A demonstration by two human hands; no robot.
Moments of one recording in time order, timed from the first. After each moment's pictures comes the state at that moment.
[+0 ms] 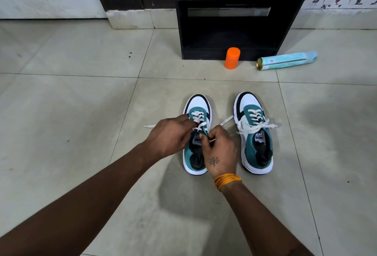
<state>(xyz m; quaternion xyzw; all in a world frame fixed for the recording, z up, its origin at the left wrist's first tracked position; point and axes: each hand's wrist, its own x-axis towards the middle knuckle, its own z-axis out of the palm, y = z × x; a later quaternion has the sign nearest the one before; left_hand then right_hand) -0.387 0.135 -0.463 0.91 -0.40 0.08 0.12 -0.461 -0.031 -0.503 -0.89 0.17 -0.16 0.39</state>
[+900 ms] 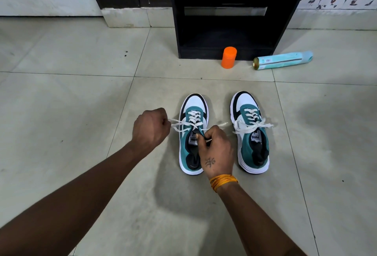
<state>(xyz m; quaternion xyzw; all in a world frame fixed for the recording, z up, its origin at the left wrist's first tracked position) -0.371 0.148 -0.466 0.98 -0.07 0.04 0.19 -0.464 -0.032 -0.503 -0.89 0.17 -0.16 0.39</state>
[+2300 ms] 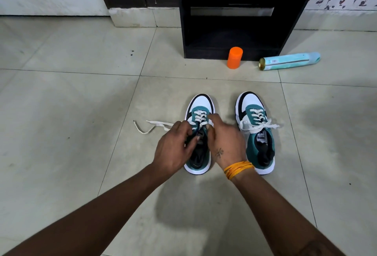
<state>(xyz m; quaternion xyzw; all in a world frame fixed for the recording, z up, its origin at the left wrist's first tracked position) -0.432 0.118 -0.489 0.93 -0.17 0.06 0.31 -0.445 -0.051 -0.470 -0.97 0.03 -0.09 0.23</state>
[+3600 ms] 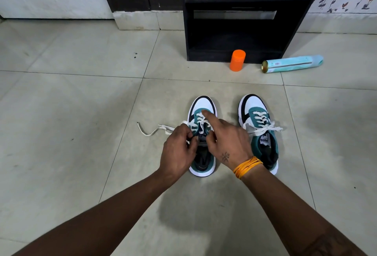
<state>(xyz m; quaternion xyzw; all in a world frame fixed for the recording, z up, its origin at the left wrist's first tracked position) -0.436 0.110 -0.495 0.92 -0.07 0.05 0.38 -0.440 -0.060 -0.464 -0.97 -0.10 -0.16 0.15</state>
